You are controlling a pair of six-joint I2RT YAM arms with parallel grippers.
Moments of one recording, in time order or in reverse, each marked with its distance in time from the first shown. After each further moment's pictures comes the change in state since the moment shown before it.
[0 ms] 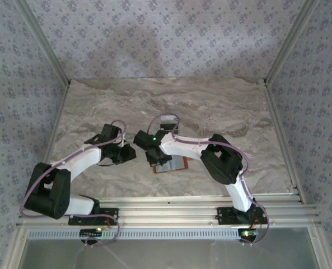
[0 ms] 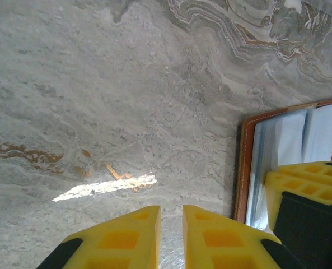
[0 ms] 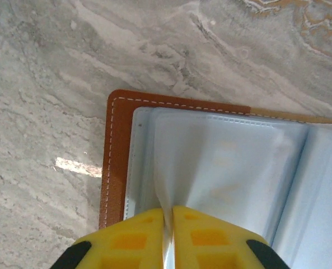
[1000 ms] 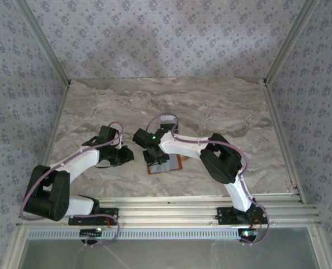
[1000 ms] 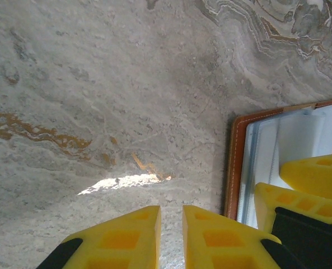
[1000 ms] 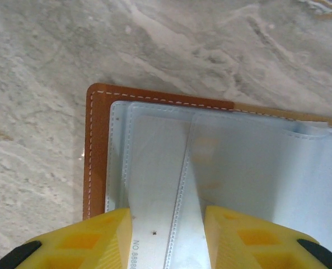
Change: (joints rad) left arm 0.037 -0.027 -0.039 -0.005 0.008 0.004; right arm -0.006 0.014 0.028 0.014 -0.080 -0.002
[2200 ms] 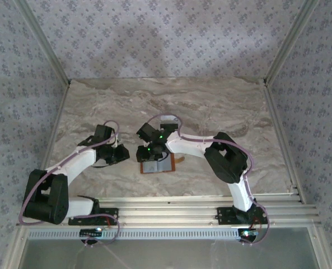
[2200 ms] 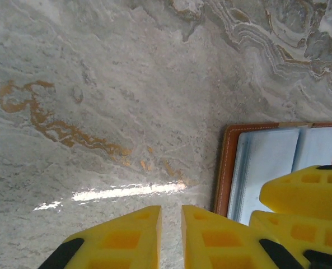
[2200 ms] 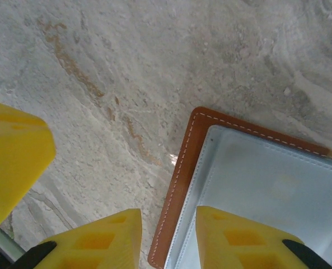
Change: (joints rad) left arm 0.049 -0.035 0.012 -0.049 -0.048 0.045; right arm -0.047 -0.052 -0.117 0.361 -0.300 0.001
